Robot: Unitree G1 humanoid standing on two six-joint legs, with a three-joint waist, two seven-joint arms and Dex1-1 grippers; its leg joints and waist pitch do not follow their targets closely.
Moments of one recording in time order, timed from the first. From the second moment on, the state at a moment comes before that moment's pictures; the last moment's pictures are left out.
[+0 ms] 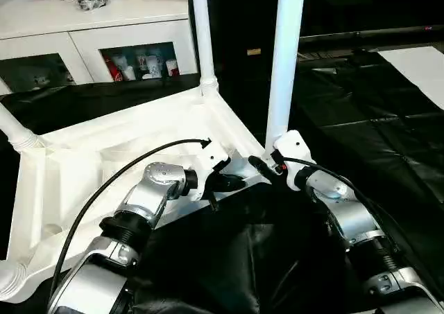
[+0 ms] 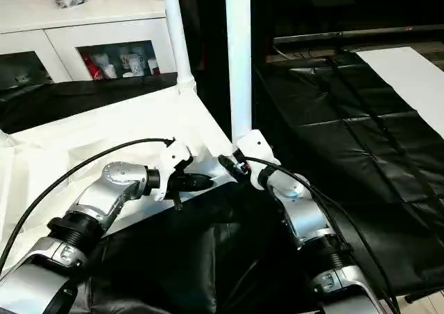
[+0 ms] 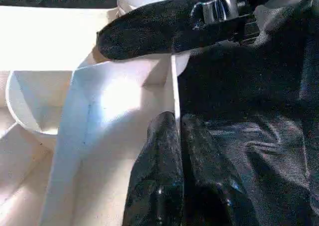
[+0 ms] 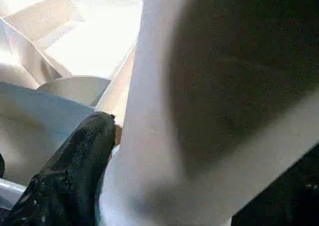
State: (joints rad) left arm -0.63 0.19 -0.25 0.67 -0.04 0.19 -1.00; right arm -0.46 -0.27 0.21 0.47 -0.02 0.09 0.40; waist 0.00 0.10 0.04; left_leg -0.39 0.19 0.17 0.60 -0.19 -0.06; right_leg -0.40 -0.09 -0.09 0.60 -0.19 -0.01
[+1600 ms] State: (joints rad) left arm -0.59 0.34 -0.25 0.58 -0.07 0.19 -1.24; right arm -0.44 -0.40 0.15 0.47 0.27 0.09 1.07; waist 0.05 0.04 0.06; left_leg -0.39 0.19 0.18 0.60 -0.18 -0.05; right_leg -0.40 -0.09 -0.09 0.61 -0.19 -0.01
